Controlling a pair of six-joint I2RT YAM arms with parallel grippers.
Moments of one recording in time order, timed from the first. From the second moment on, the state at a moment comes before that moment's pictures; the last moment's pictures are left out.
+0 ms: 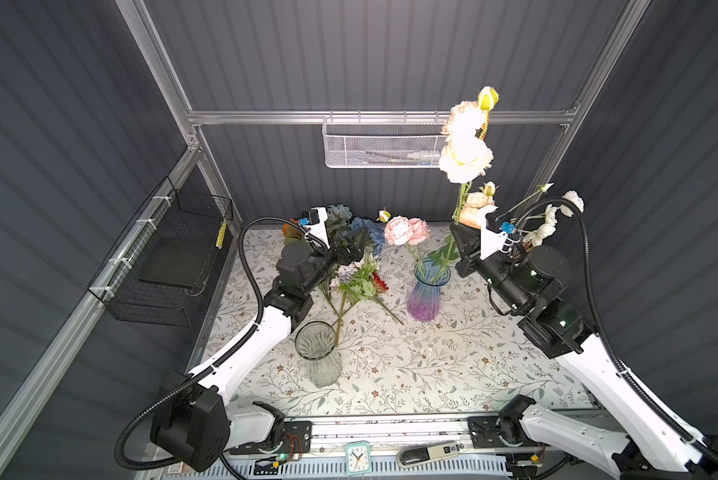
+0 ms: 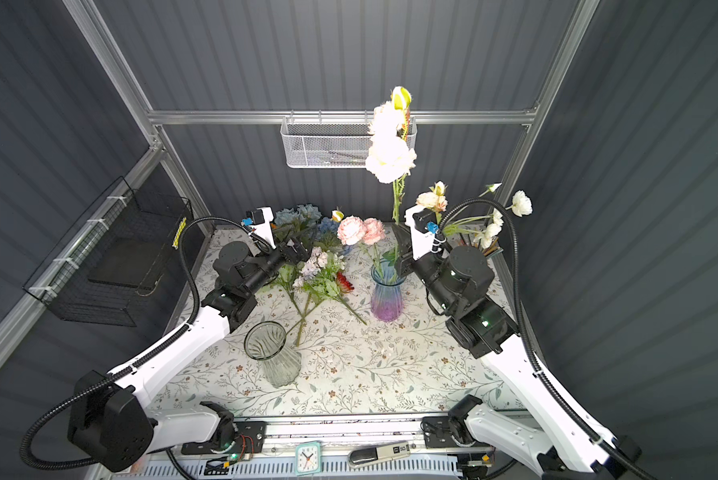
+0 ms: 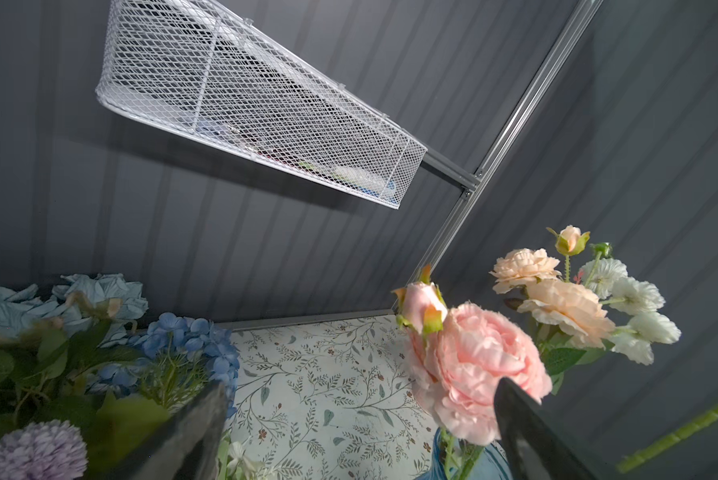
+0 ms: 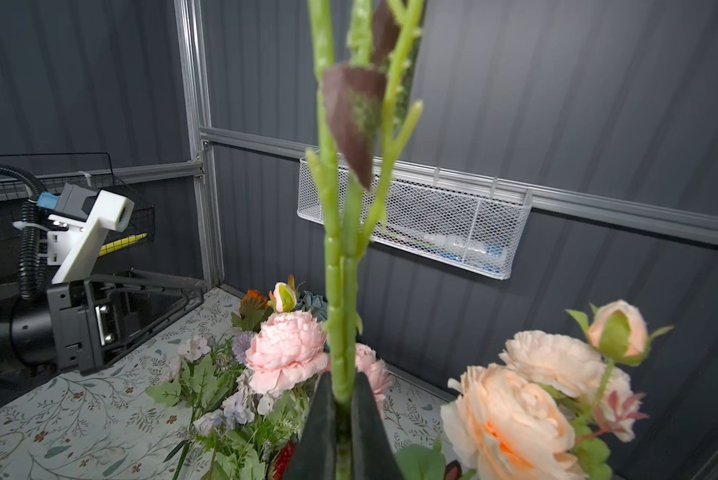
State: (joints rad) left arm -0.48 1.29 0.98 0.40 0.16 -0.47; right arm 0.59 0.99 1.17 -0.06 0.09 -0.13
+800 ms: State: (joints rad) left arm -0.48 1.29 0.96 0.36 0.11 -0.46; right arm 0.57 1.26 0.94 0.15 0.17 -0.12
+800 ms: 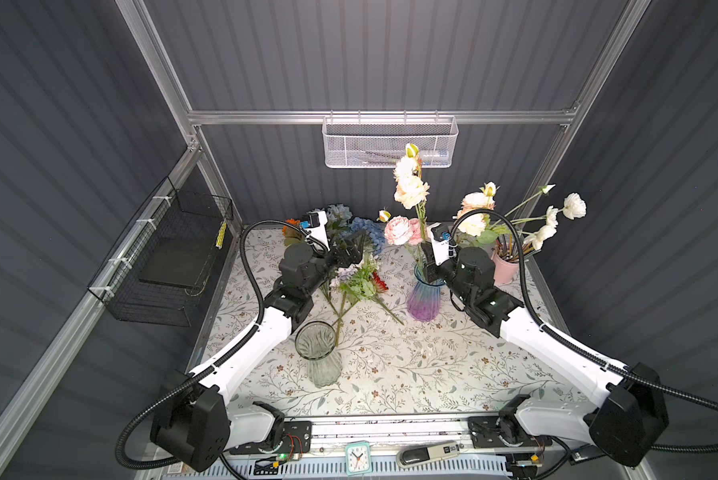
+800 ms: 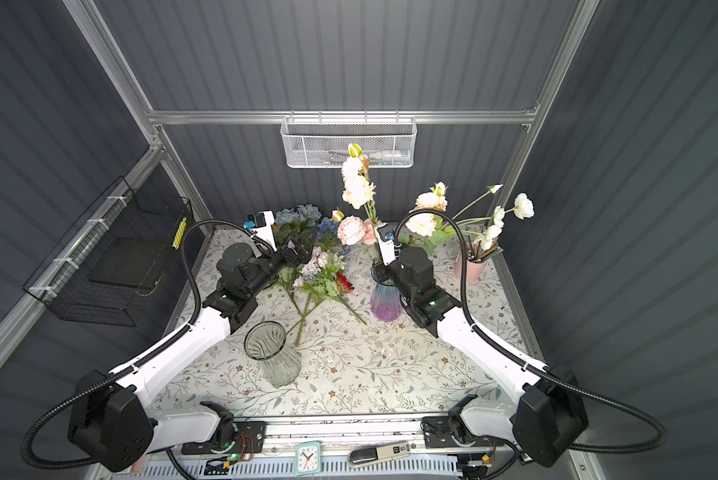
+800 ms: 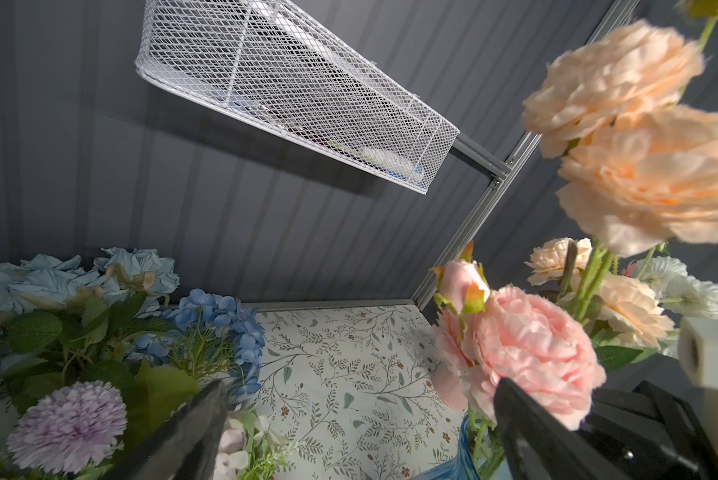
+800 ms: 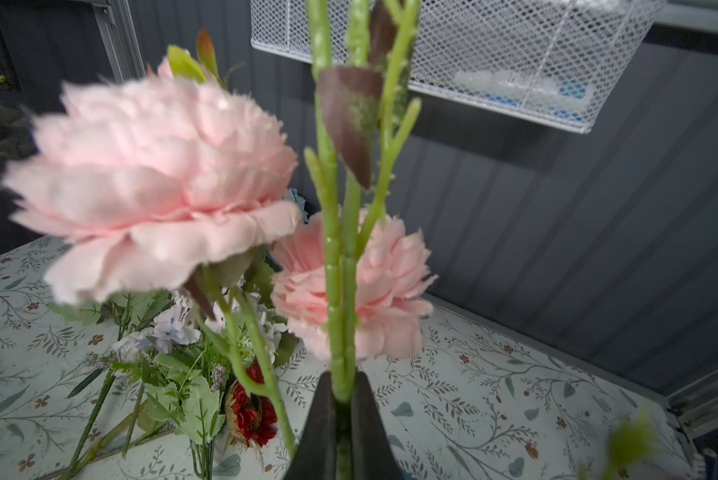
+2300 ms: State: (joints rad) left arm -0.11 1.29 0.84 0.36 0.16 -0.73; right arm 0.92 1.15 1.10 -0.29 0.16 -0.03
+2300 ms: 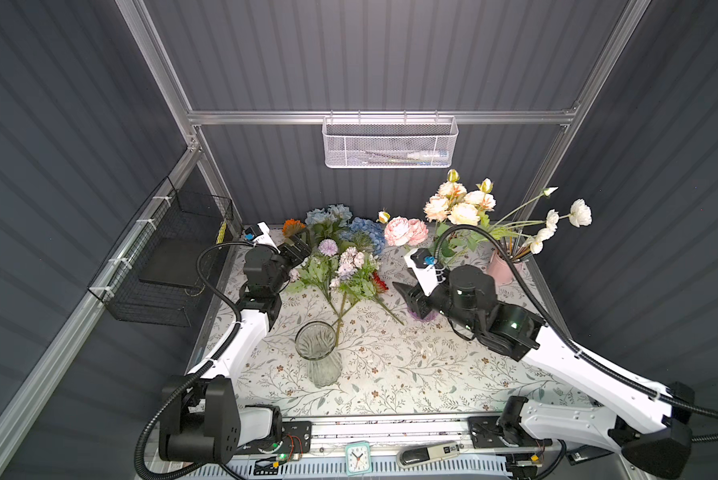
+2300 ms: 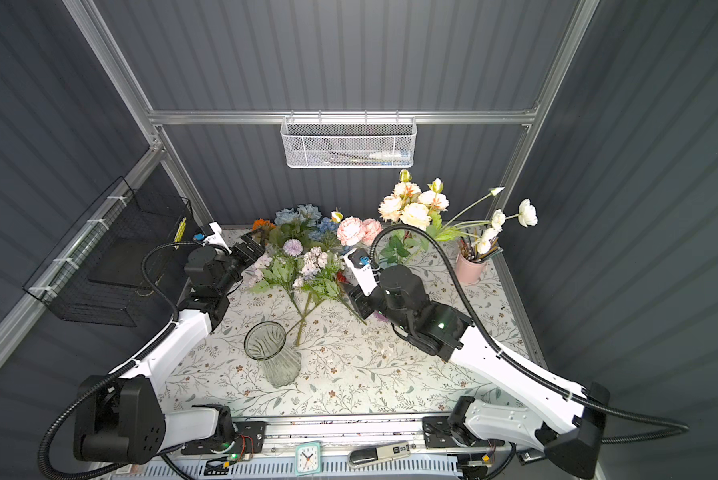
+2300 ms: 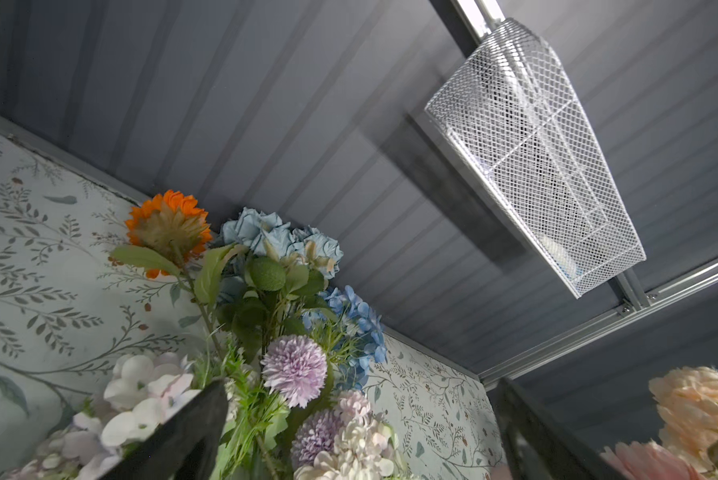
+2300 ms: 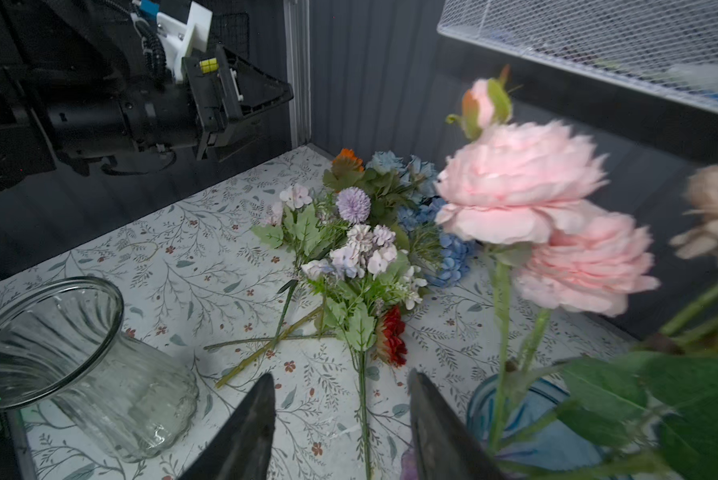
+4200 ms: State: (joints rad) left arm -0.09 1.28 0.82 0.19 0.19 -0.59; right arm 0.81 2.08 1.51 -0.61 0.17 0.03
